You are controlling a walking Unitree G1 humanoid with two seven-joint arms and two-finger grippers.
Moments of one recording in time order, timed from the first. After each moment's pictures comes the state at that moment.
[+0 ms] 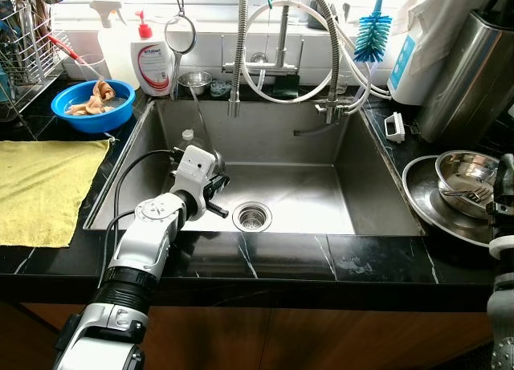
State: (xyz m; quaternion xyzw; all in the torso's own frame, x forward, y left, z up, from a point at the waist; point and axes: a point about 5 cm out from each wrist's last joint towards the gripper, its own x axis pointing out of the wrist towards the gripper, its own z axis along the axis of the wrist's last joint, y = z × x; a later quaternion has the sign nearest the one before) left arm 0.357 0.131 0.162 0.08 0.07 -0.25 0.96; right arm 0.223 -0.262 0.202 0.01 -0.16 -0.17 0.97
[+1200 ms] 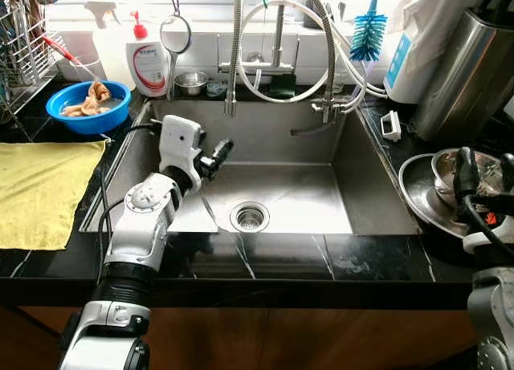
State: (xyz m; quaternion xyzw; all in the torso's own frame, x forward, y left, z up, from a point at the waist) left arm 0.358 0.142 0.214 0.03 -0.11 -0.19 0.97; right arm 0.225 -0.234 0.201 -0.07 -0.15 -0.12 0.98
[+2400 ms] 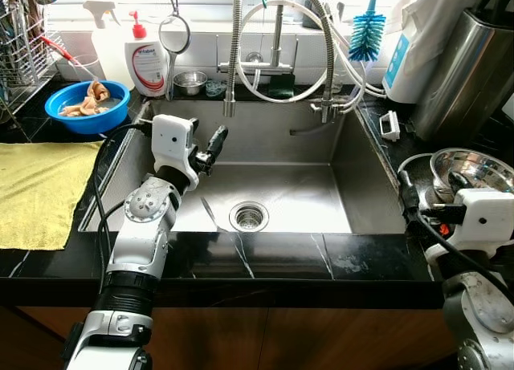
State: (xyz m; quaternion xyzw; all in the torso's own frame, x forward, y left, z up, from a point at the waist) left arm 0.351 0.136 0.212 0.02 -0.16 -0.18 0.97; right arm 0.240 -0.223 0.181 -0.07 -0.08 -0.05 0.99
